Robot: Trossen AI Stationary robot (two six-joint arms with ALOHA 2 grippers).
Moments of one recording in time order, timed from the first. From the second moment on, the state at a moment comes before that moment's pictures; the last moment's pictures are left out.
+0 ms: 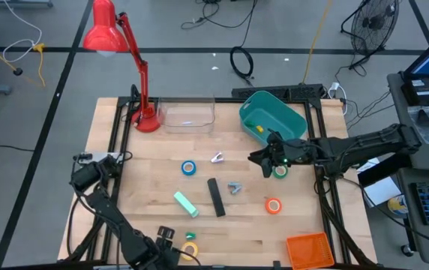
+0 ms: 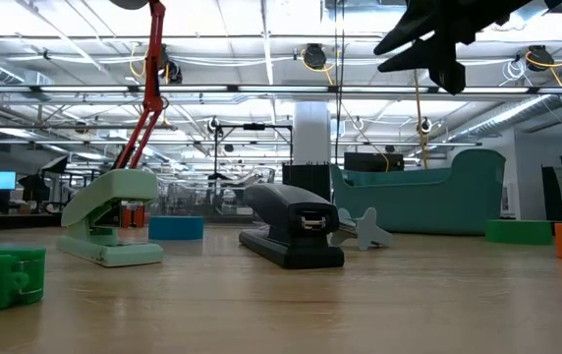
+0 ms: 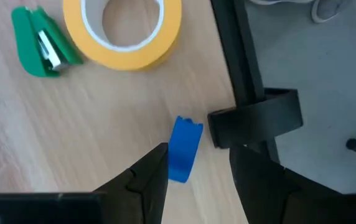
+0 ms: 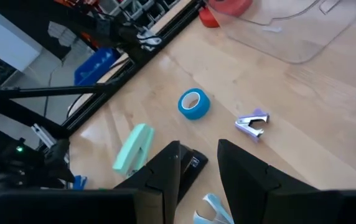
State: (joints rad) left arm -0.91 2.03 1.51 -0.87 -0.07 -0.61; right arm 0.13 1.01 0.73 -0.19 0.26 0.80
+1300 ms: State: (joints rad) left arm -0.89 2.03 1.45 -0.86 -0.05 -0.66; right arm 0.17 1.01 0.73 -0.15 0.31 0.80
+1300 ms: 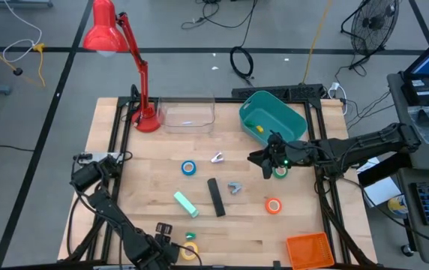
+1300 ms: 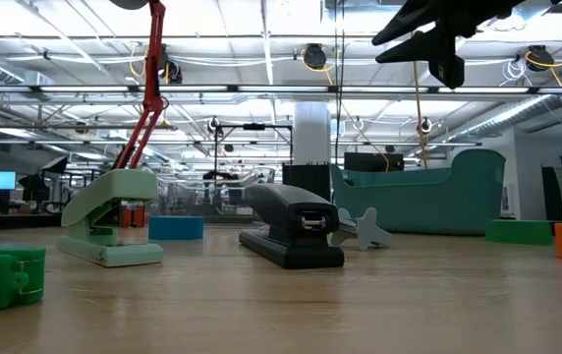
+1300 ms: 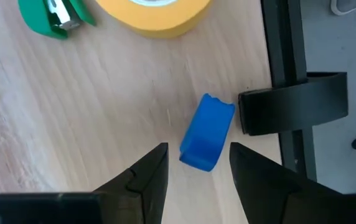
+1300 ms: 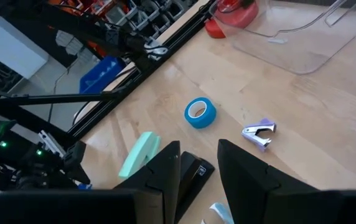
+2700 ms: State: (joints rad) left arm -0.81 1.72 1.45 -1.02 -0.41 -1.17; right arm 0.17 1.01 0.73 -0.09 0.29 0.81
